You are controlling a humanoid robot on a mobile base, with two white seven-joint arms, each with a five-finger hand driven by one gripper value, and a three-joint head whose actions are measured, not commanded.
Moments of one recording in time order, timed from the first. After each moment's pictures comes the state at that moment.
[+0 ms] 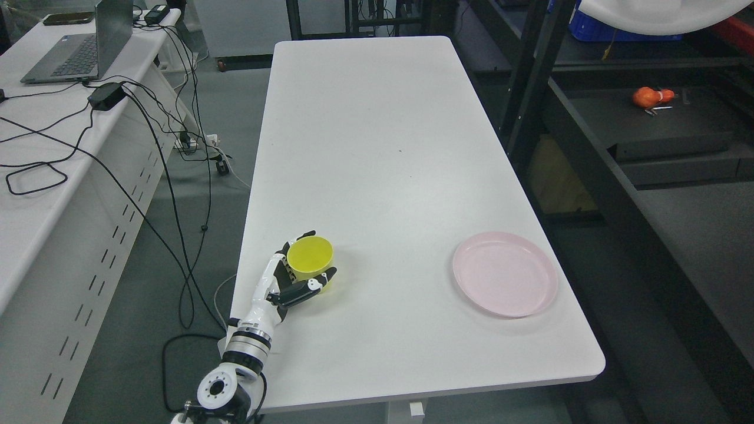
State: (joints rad) left arm -0.27 0.00 -0.10 -1.29 0.22 -0.15 -0.10; right arm 0.00 0.00 0.00 -0.24 0.00 0.09 -0.12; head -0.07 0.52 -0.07
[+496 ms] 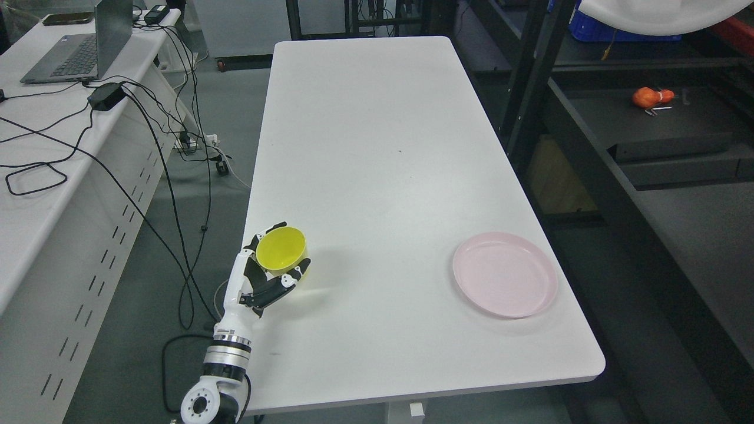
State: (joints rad) left arm -0.22 0.00 -0.04 -1.32 0.23 -0.34 -0.10; right arm 0.00 0.00 0.00 -0.24 0.00 0.09 -0.12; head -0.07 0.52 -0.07
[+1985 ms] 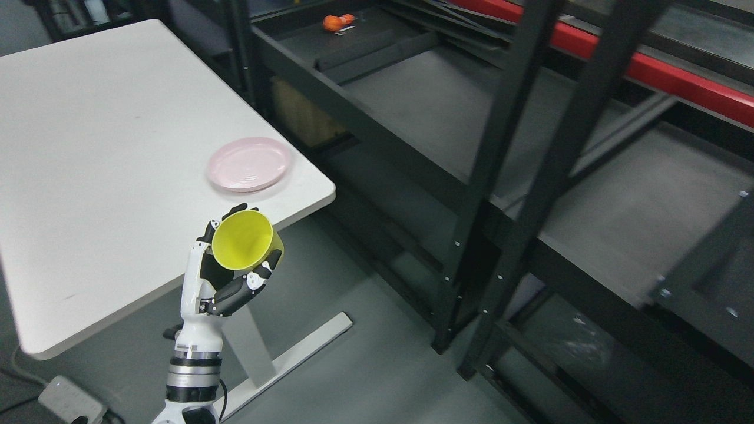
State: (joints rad) left arm -0.08 0.00 0.00 -1.66 0.24 -0.42 -0.10; right arm 0.00 0.00 0.00 -0.24 0.00 0.09 -0.12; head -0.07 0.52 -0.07
